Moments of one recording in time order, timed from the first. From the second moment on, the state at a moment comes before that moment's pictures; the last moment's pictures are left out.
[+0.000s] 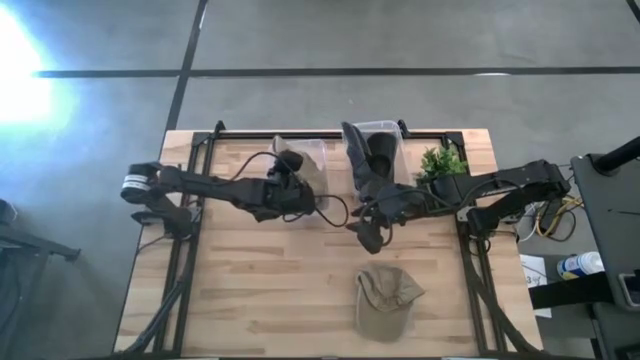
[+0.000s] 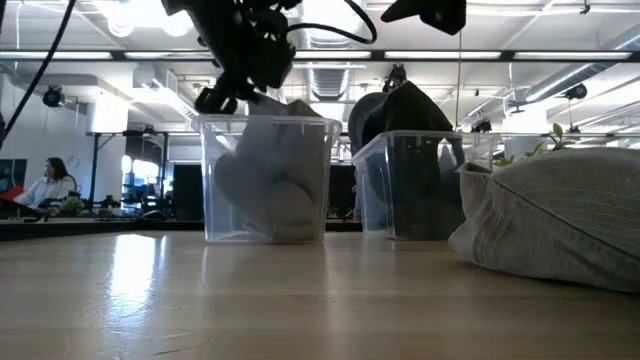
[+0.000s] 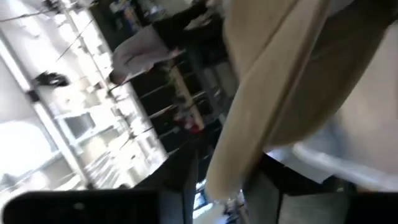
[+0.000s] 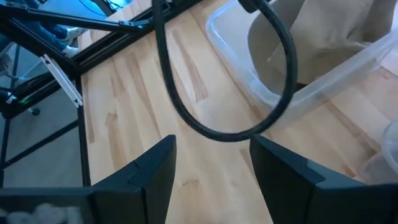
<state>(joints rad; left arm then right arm) -0.03 1.59 1.22 -0.66 -1.30 0.86 0.18 1.40 1.33 -0.64 0.16 0.67</state>
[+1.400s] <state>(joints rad) -0.43 1.18 1.22 -0.55 -0.87 -0.07 0.66 1.27 0.83 -0.51 -0.35 1.78</state>
